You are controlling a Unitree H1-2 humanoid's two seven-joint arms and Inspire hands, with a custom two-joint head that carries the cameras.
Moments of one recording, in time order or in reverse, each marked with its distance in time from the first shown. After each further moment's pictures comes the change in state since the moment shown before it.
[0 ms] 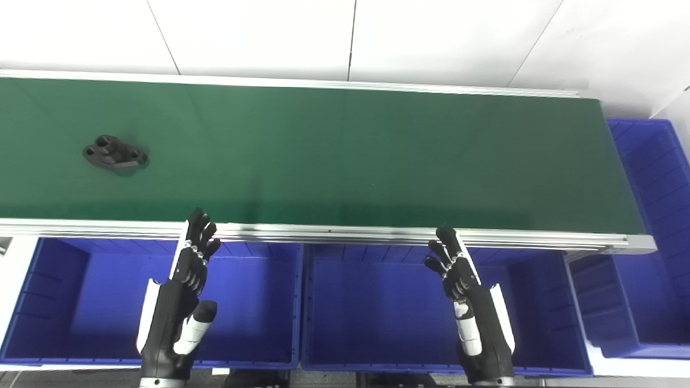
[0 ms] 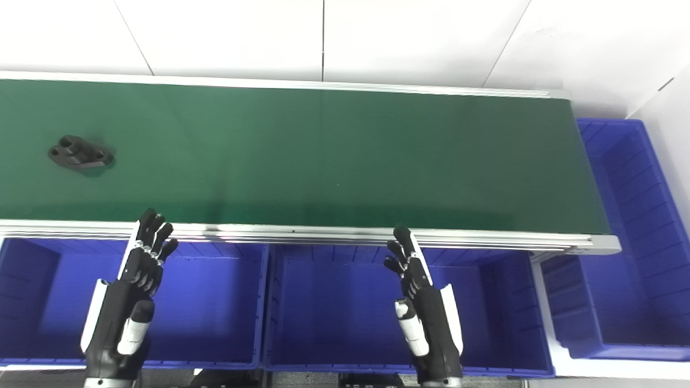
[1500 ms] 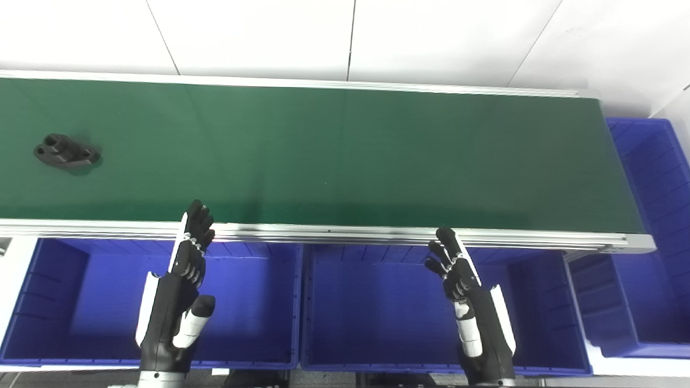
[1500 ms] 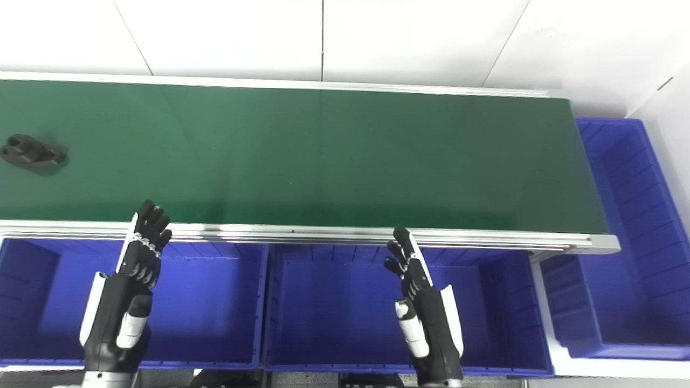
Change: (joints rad) left arm -0.020 -0.002 0.002 -0.009 -0.006 -0.001 0.000; right arm 0.011 0.001 0.004 -0.019 -0.003 0.020 -0.001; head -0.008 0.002
